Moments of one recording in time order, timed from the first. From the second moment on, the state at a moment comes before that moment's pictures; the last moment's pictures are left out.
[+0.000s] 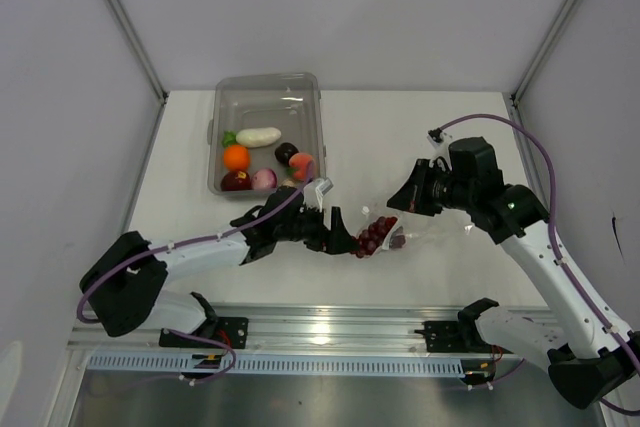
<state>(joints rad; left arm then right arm) -0.81 1.35 0.63 0.18 0.40 -0.68 0.48 1.01 1.16 -0.79 -0.35 0.62</state>
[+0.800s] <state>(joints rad) -0.78 1.56 0.56 0.74 0.65 -0.94 0.48 1.01 1.20 -0.79 -0.35 0.62</state>
